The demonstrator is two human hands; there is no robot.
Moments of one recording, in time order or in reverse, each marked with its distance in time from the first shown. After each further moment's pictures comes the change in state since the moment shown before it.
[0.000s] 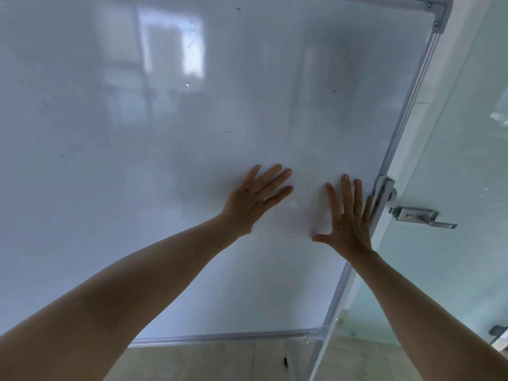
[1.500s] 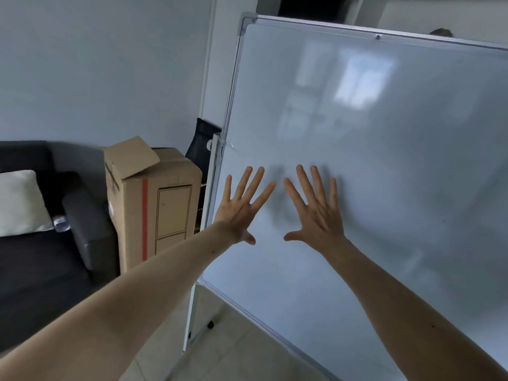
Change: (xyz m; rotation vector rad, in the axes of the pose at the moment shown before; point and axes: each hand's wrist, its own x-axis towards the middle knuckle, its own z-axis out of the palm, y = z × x) left_hand -0.547 -0.365 0.120 -0.263 -0.435 -0.785; right_hand 0.068 -0.731 -0.078 0.016 0.081 -0.772
